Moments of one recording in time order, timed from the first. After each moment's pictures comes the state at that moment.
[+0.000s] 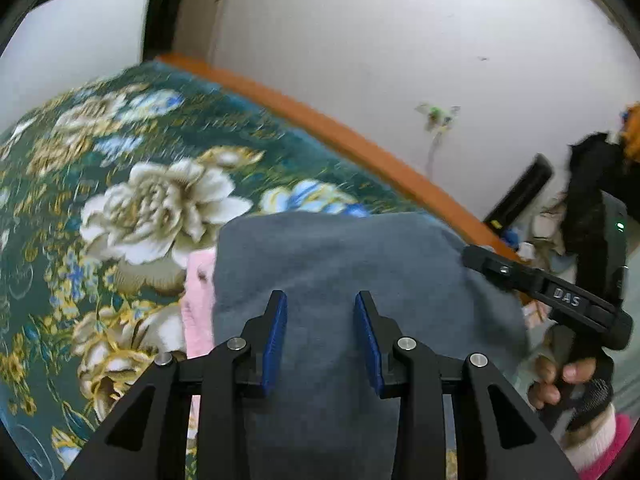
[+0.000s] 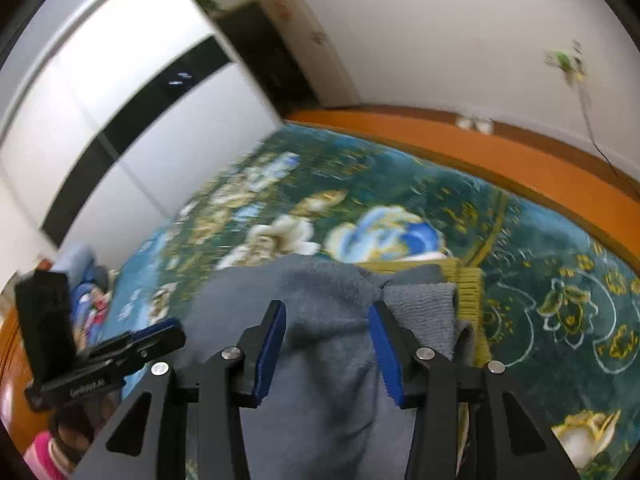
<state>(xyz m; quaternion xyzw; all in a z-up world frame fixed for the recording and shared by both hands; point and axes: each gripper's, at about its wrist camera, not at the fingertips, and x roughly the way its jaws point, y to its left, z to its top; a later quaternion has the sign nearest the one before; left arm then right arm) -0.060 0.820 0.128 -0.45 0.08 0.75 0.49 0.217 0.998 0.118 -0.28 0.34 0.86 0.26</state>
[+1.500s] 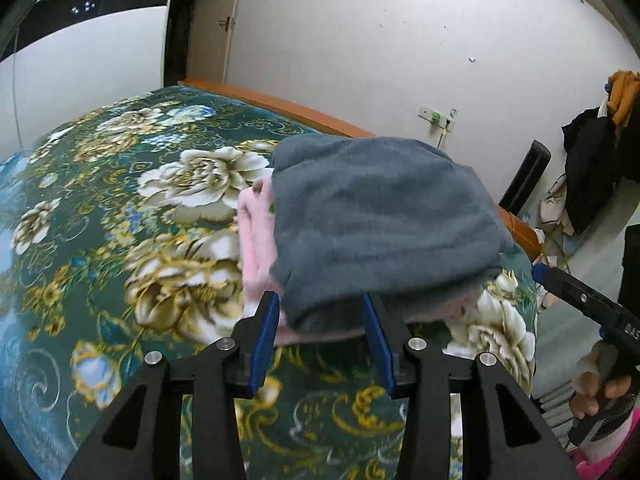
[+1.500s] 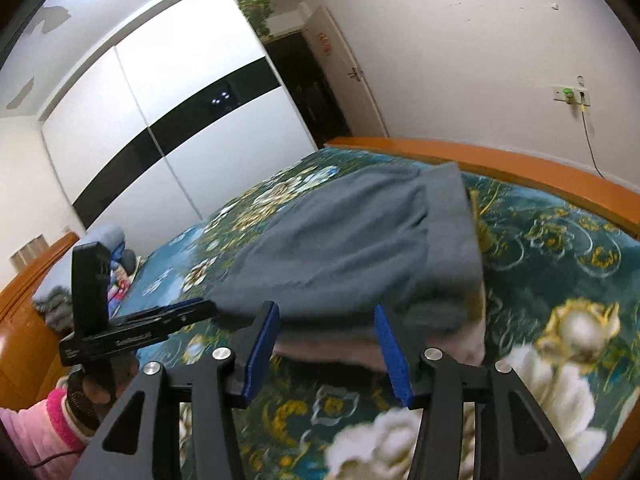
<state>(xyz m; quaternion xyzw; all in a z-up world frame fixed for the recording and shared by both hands) 0.038 0.672 0.113 -0.37 0.10 0.78 0.49 0.323 0.828 0.115 -0.20 0.26 0.92 0.21</state>
